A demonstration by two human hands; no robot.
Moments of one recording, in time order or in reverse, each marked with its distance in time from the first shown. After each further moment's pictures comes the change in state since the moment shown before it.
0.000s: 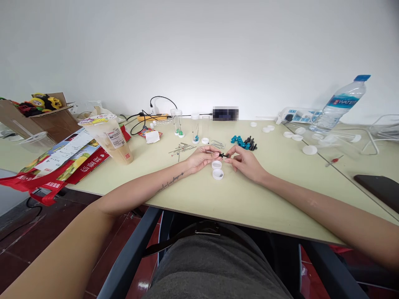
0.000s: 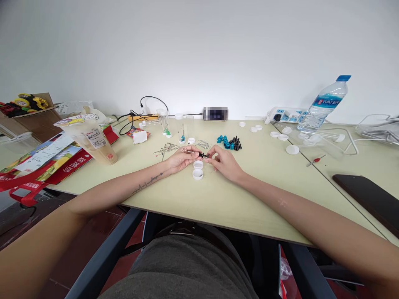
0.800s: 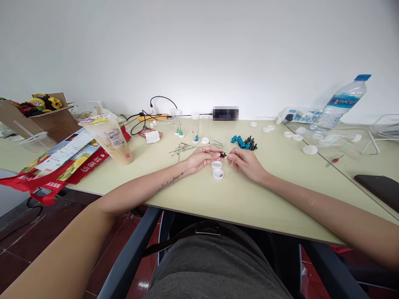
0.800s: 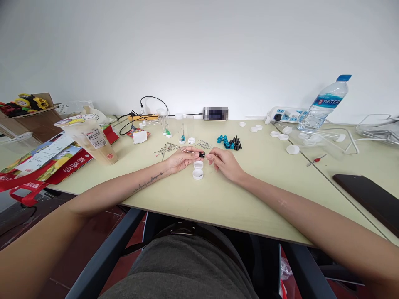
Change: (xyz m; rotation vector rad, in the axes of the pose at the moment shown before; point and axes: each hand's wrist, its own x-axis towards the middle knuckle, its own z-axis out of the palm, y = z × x) left_hand 0.000 0.000 -0.003 0.055 -0.033 -0.007; right_hand -0.001 -0.002 -0.003 -0.032 -0.025 -0.025
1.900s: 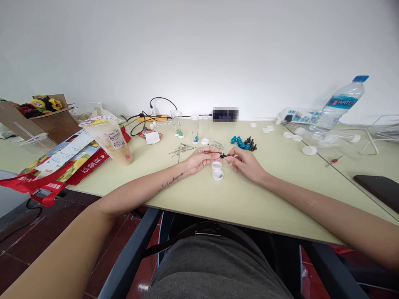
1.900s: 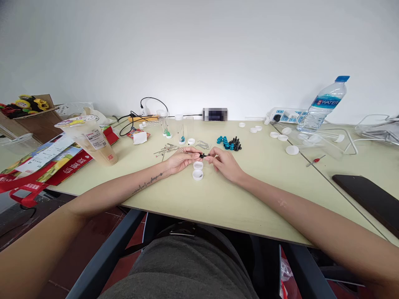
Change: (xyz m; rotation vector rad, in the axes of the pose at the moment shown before) left_hand 0.000 0.001 0.002 -0.021 0.046 0.000; right_hand 0.001 0.004 0.001 0.016 0.011 0.014
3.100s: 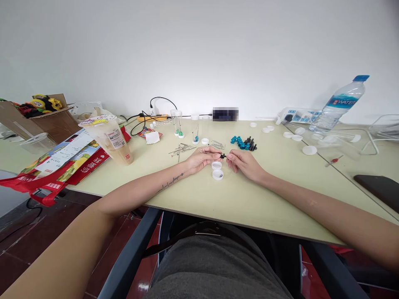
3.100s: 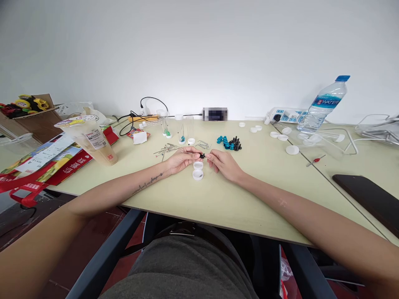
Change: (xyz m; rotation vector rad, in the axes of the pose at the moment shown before) left_hand 0.002 -0.001 -0.003 0.005 -0.029 0.016; right_hand 0.001 0.001 0.000 -0.007 -0.062 0.011
